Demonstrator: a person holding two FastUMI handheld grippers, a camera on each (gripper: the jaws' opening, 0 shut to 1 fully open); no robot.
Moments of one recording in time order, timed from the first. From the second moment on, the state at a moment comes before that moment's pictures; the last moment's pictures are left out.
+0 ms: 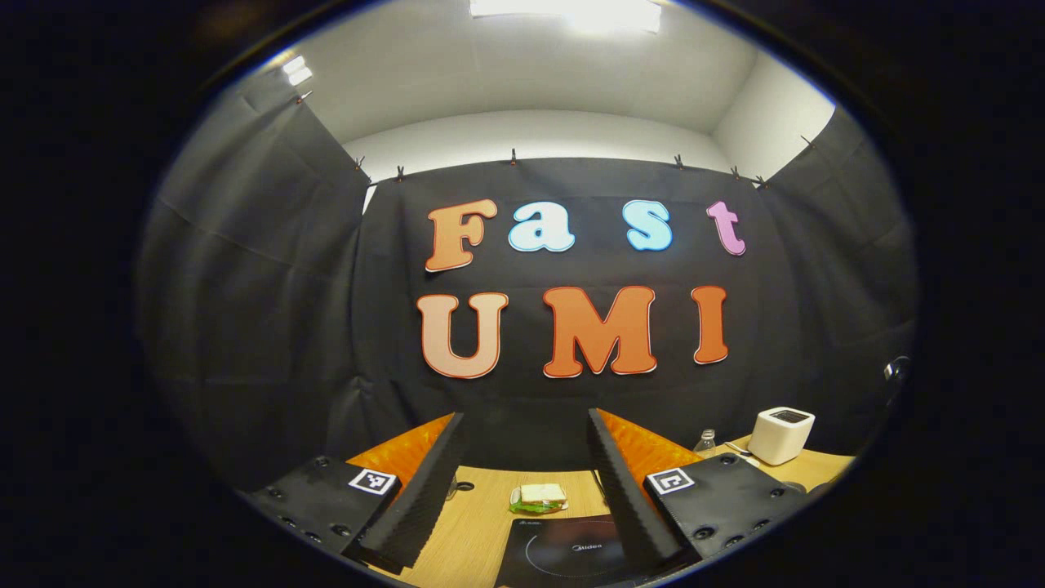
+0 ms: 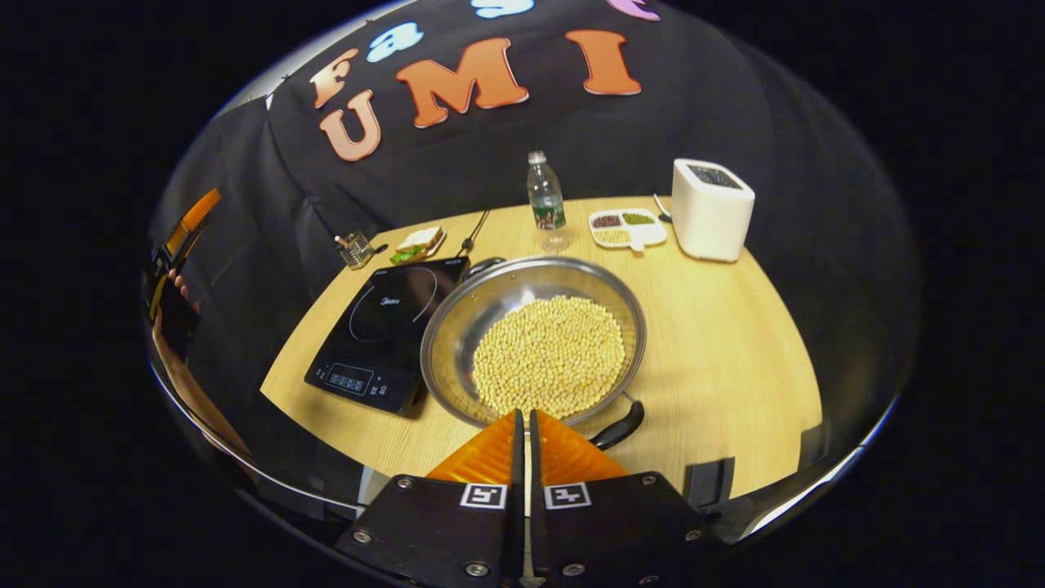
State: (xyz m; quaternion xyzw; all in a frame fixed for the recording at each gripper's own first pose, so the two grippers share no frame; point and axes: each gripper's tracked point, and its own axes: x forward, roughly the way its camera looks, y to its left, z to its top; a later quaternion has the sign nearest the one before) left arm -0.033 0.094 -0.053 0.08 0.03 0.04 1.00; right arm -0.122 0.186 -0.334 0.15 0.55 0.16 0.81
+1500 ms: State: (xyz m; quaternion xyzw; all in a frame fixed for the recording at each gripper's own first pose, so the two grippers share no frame) left arm -0.004 0.092 -0.133 0.15 0.13 0.02 0.98; right arm -0.109 0.160 -0.452 0.23 0.69 0.04 0.68
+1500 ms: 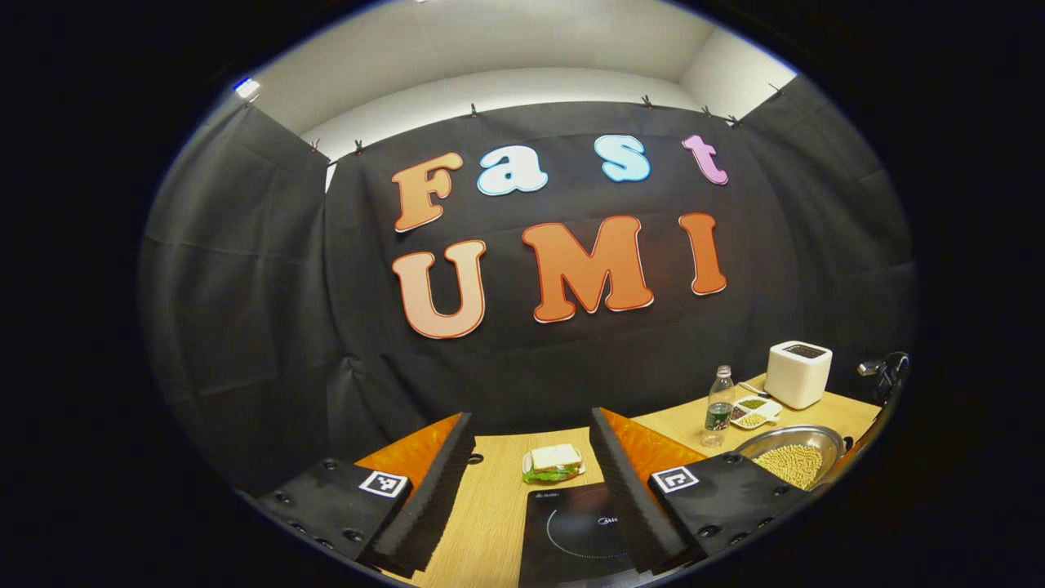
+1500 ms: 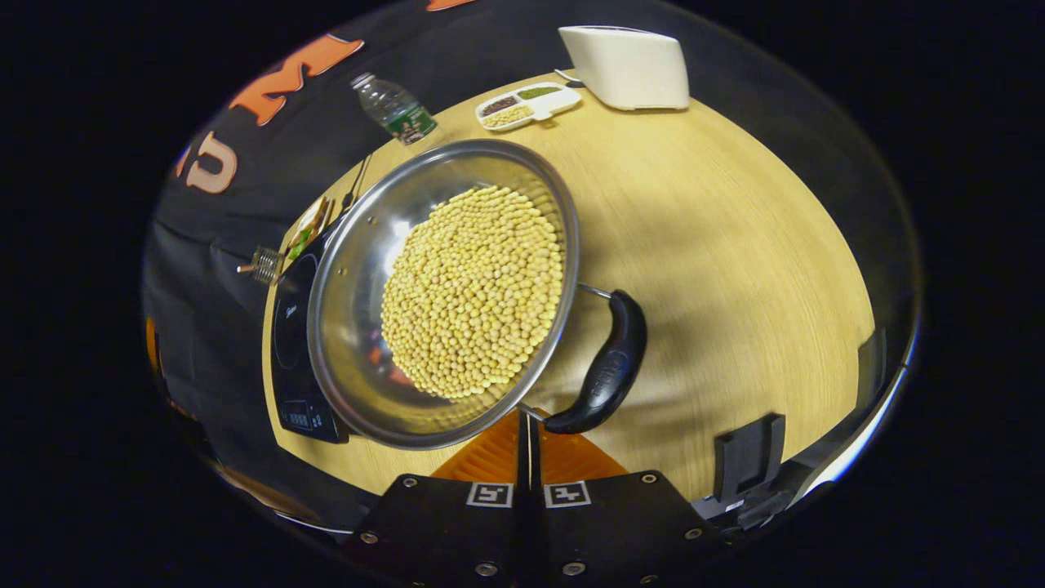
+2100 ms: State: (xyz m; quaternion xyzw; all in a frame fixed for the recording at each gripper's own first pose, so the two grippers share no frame) left arm 0.015 0.088 -0.188 0.14 0.20 0.00 0.97; right arm -0.055 0.122 -0.478 0.24 0.67 -0.02 0.70
